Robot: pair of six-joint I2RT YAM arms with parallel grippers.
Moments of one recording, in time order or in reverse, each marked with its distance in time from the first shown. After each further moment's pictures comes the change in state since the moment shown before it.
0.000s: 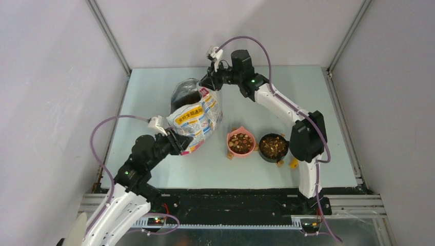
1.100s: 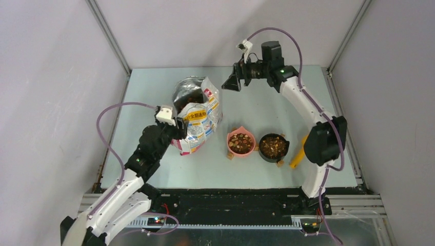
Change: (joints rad) left arm -0.003 0.211 0.024 0.309 -0.322 0.559; right arm -0.212 -0.186 -0.073 -0.269 -0.212 0.117
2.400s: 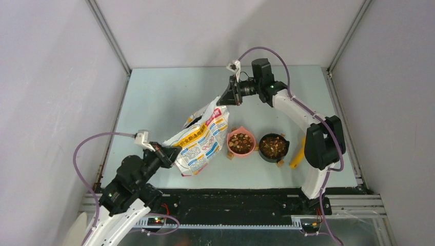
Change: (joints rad) left arm -0.112 -0.547 0.000 -0.572 0.127 -0.517; right arm 0.074 0.008 -0.222 0.191 -0.180 0.012
